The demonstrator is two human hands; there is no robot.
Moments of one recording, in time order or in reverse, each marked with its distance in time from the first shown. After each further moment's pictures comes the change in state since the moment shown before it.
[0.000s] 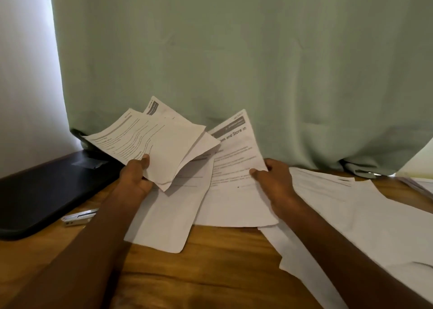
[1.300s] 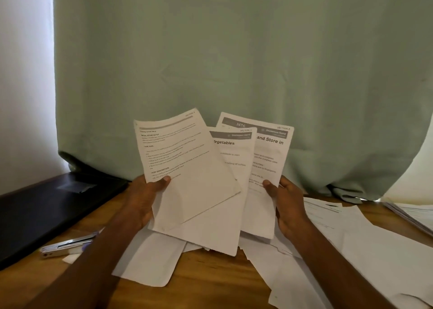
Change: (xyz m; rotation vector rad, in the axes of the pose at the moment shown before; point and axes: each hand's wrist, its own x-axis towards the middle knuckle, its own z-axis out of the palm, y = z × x) left_hand -0.028 -0.017 0.032 0.307 -0.257 0.287; right_hand 0.025 0.010 -0.039 0.536 0.020 -0.005
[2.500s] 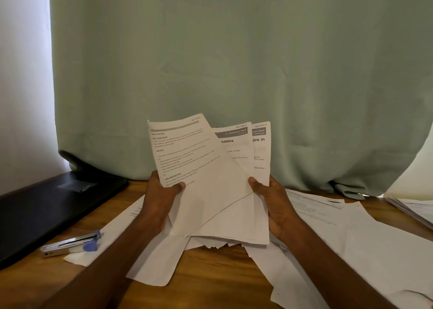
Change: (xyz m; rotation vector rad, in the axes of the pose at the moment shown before) left_hand -0.015 -0.017 0.026 0.119 0.003 0.115; right_hand -0.012 0.005 0.023 0.065 -0.195 0.100
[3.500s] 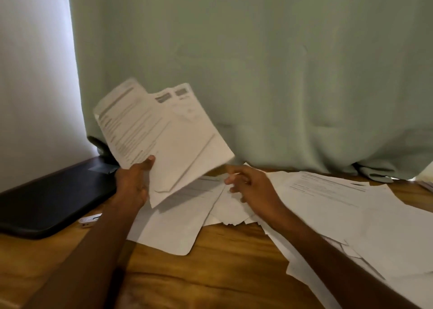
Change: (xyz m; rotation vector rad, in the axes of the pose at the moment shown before) left_hand 0.017 0.020 -0.085 -0.235 0.345 -0.113; right_hand -0.033 0.019 0.048 -0.577 -0.232 -0.152
